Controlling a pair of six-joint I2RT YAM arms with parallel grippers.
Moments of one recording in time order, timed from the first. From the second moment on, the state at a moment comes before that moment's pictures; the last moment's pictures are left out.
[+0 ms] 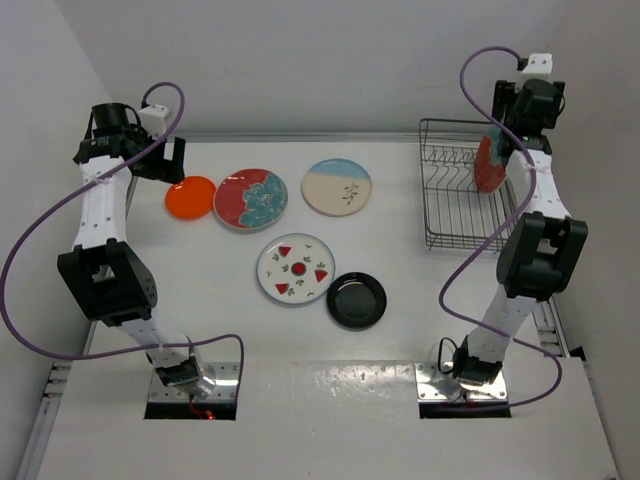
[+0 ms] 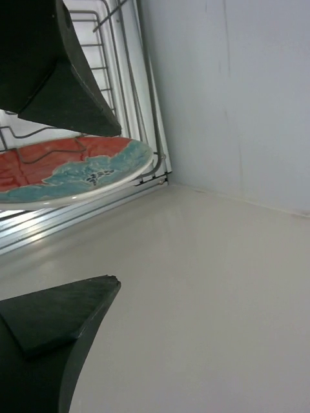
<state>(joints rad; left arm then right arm) 0.28 1.69 1.70 -0.81 0.28 0.41 -0.23 1.90 1.65 0.09 0.27 -0.26</state>
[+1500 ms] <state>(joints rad) 0.14 2.25 1.73 -0.69 0.55 0.06 0.56 1.14 0.95 -0.28 0.39 0.34</state>
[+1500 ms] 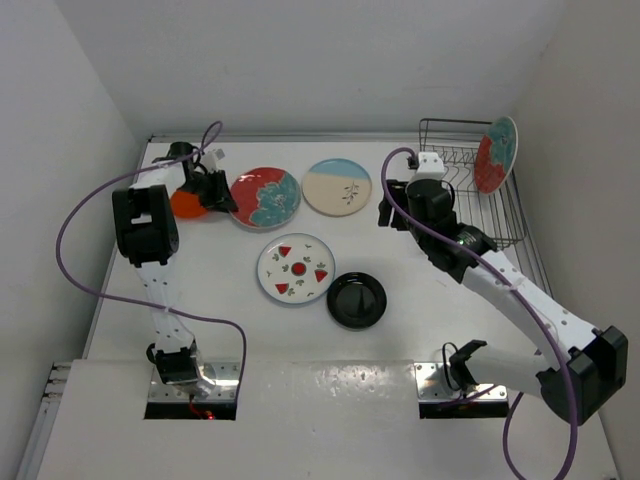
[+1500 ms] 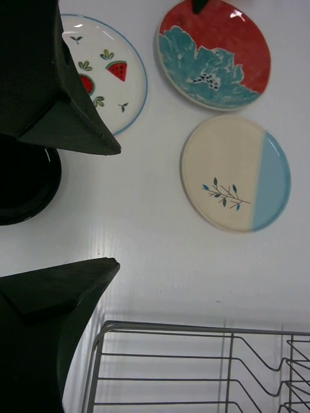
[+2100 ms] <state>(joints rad) 0.14 2.27 1.85 -0.75 0.79 0.12 0.58 1.29 0.97 -0.23 0.17 0.23</state>
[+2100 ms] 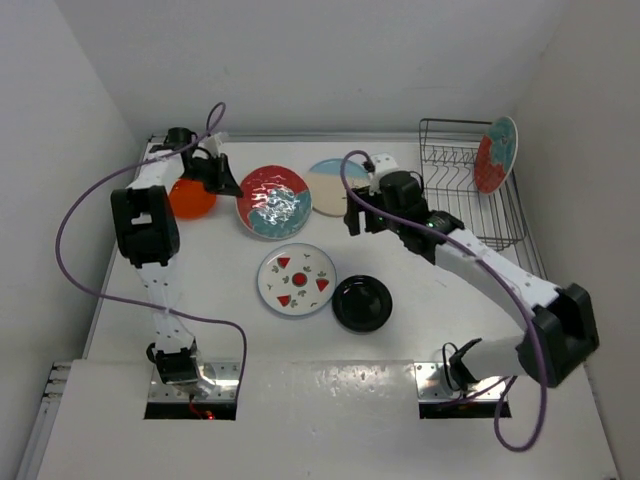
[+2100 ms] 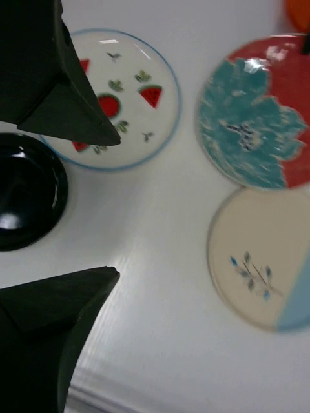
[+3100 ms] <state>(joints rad) -0.01 1.83 1.76 -0.88 0.87 0.61 0.48 2.14 1.57 0.14 -0.65 0.23</state>
